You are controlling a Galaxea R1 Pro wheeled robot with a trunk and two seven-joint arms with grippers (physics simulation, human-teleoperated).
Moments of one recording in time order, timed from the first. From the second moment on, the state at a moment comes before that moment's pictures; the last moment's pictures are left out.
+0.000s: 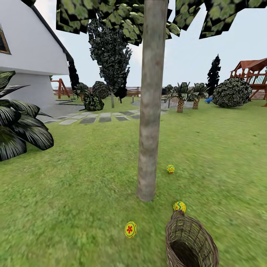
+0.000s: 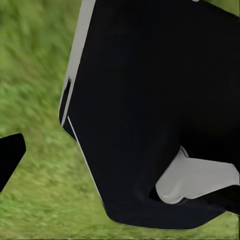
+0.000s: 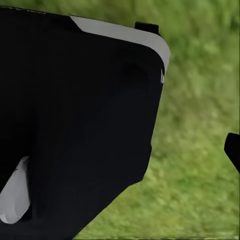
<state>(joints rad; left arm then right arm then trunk) -0.09 0.13 0.38 0.06 -0.07 0.22 -0.20 -0.17 -0.04 -0.16 0.09 0.30 0.08 0.10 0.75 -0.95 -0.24</state>
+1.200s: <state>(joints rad) -0.06 0.11 0.38 0.05 -0.06 0.21 -0.20 -0.06 -0.03 -0.16 0.09 0.19 -0.01 0.10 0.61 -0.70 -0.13</state>
